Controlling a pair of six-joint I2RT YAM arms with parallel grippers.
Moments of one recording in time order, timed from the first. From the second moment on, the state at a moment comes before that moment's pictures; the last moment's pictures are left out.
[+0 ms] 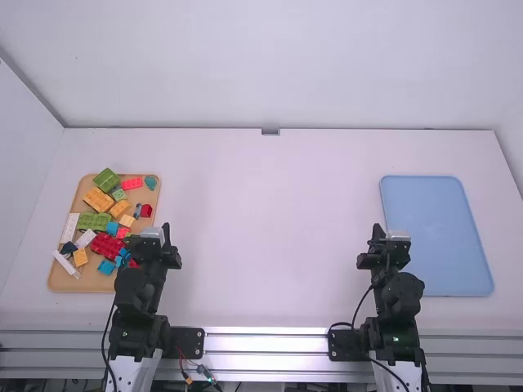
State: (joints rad) left arm 0.00 0.01 0.01 -0.10 0.00 -0.01; right arm 0.00 0.01 0.01 -0.10 -0.02 -0.01
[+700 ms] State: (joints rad) left arm 0.00 0.15 0.06 -0.07 -0.01 0.00; right arm 0.00 0.16 0.06 -0.06 -0.04 -0.01
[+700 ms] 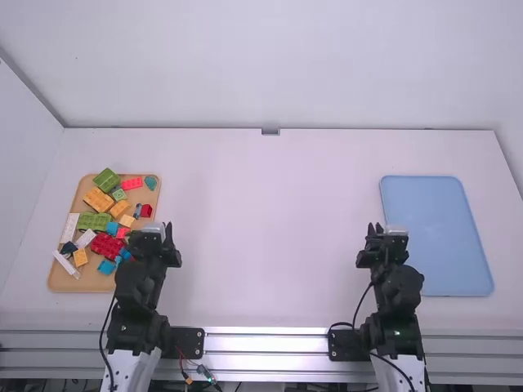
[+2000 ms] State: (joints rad) left arm 0.07 1.05 0.83 -0.42 -0.35 -0.17; right arm 0.14 1.08 0.53 0.27 -0.09 -0.15
